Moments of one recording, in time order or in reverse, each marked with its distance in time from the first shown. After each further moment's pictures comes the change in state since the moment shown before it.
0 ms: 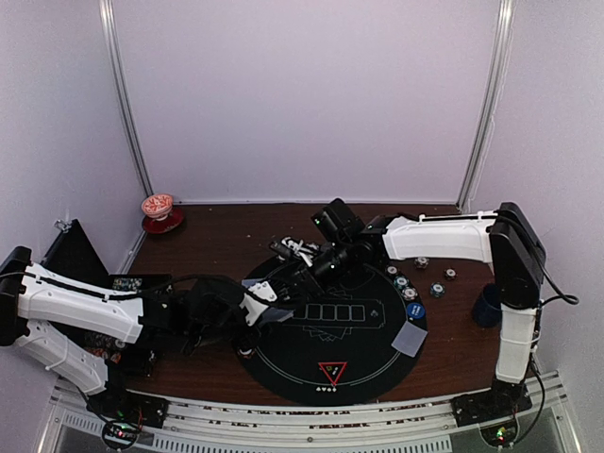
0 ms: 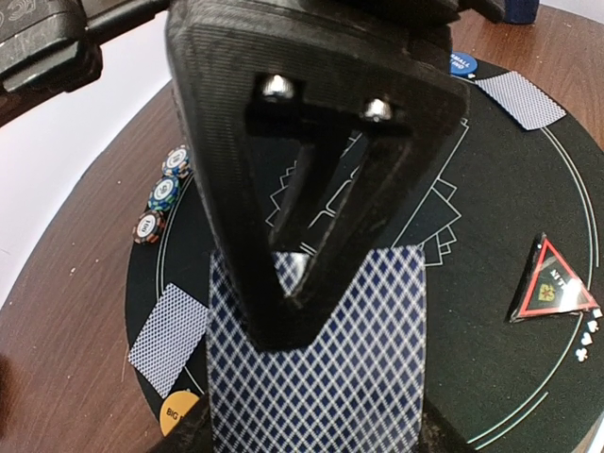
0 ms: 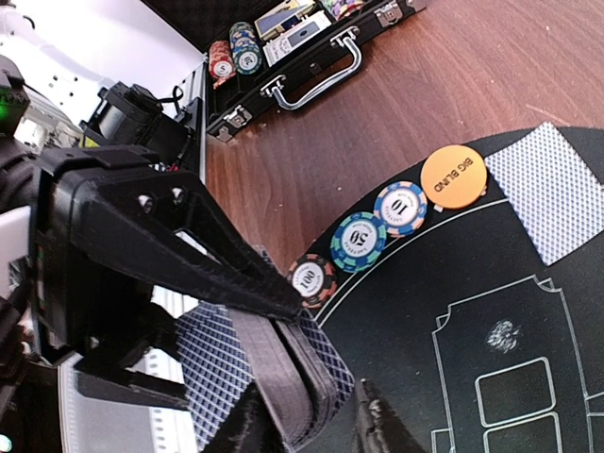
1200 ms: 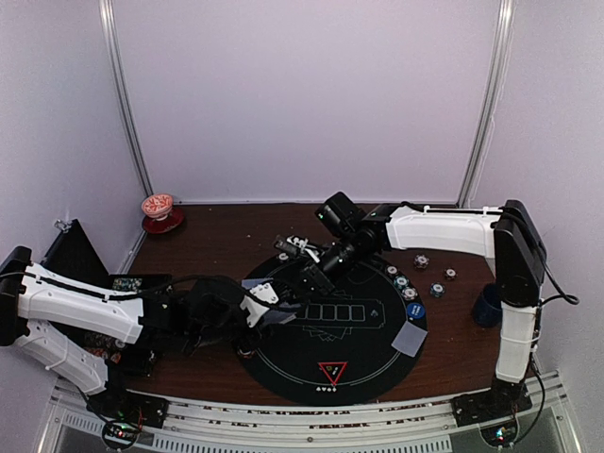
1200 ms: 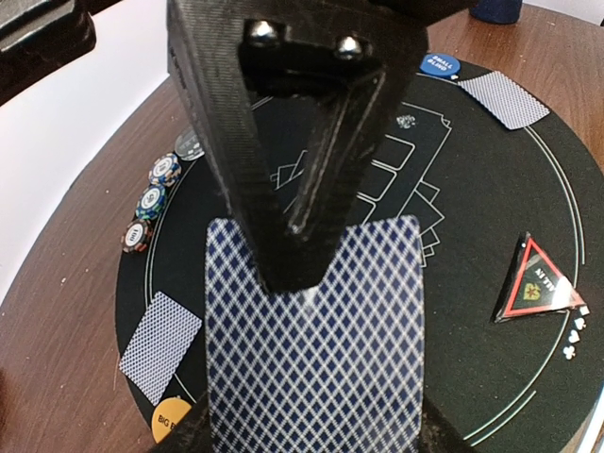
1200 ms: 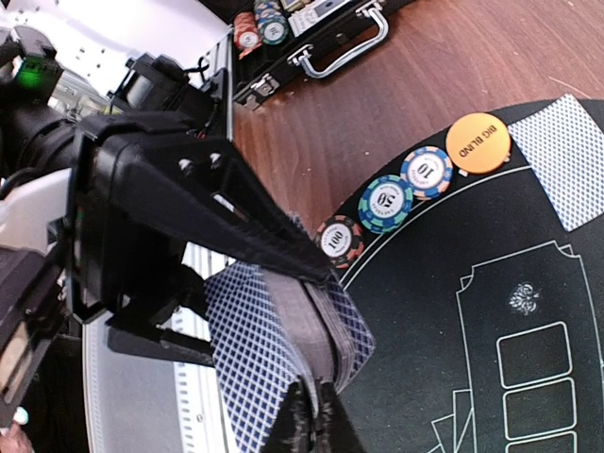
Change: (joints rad) left arm -0.003 0.001 0.000 0.010 0.019 0.000; right arm -0.029 0.000 0.076 -0.217 -0.084 -0.104
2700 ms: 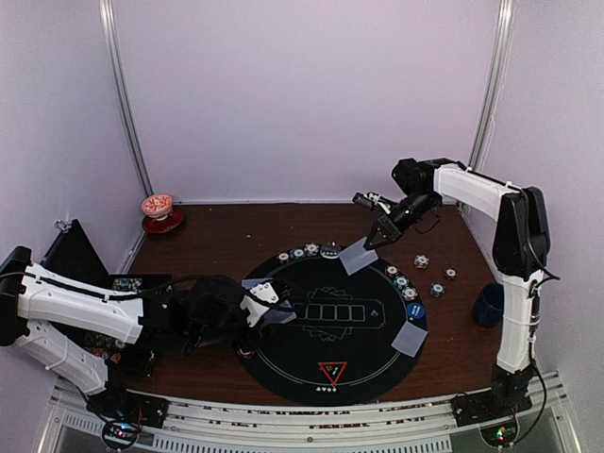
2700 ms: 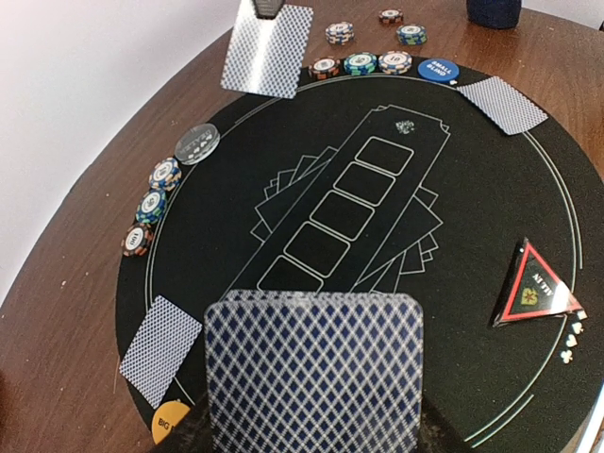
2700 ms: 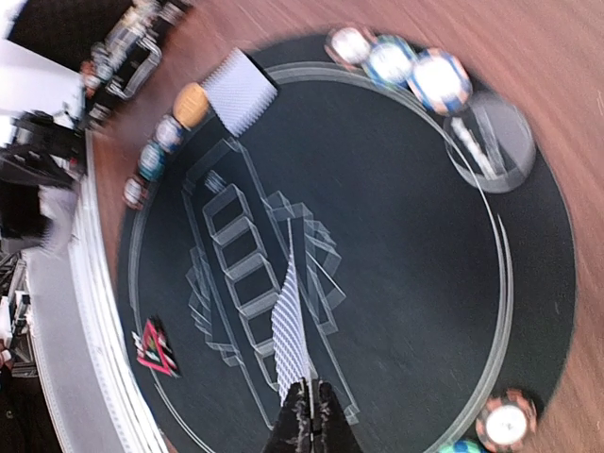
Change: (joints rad) left arm 0.000 0.001 0.000 0.006 0.002 0.000; right arm -0.467 0.111 0.307 -0.531 0.098 -0.402
